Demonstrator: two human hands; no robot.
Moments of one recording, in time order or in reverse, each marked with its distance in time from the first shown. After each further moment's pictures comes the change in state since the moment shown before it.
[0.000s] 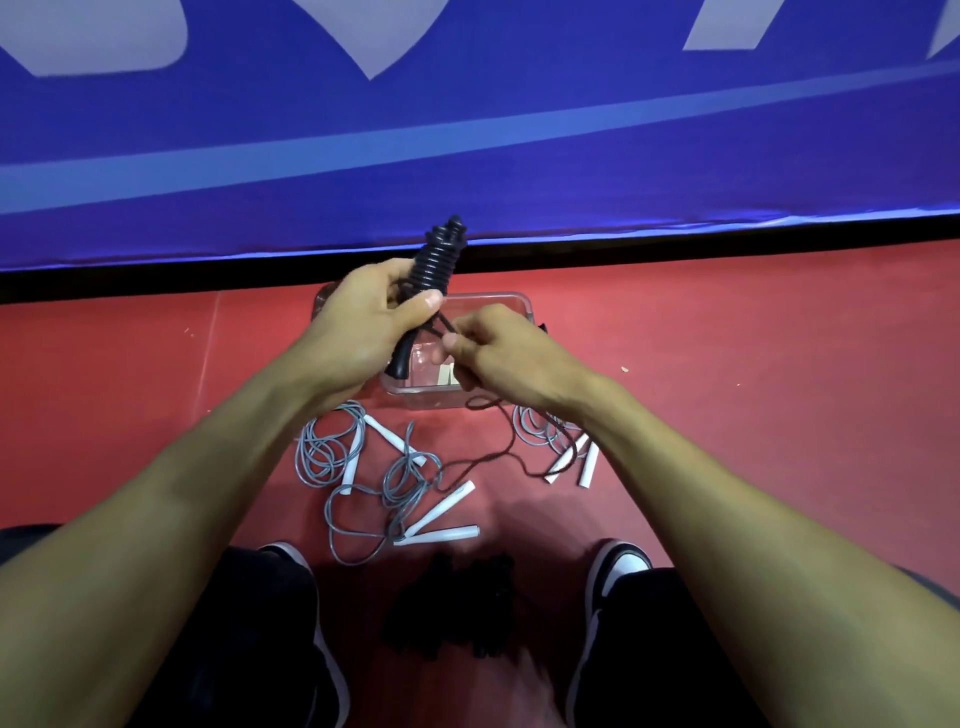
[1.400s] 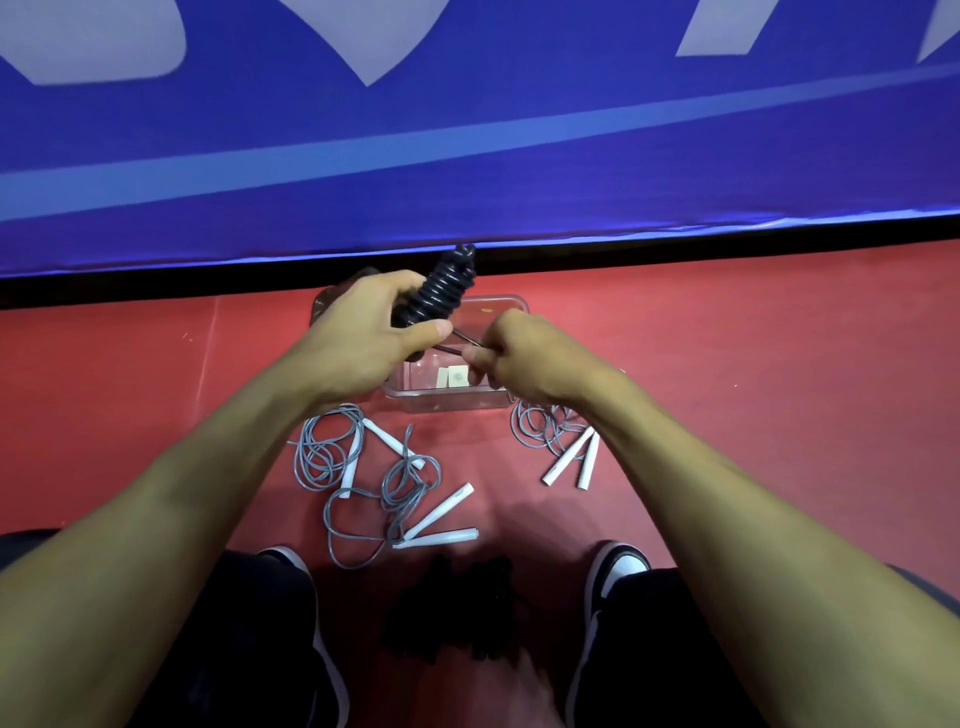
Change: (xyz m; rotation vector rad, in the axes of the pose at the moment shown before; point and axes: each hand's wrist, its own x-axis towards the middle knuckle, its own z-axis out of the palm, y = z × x) left_hand -0.004 0.005 -0.005 0.269 -0.061 -0.005; right_hand 0.002 0.011 -0.014 -0.284 -0.008 0.083
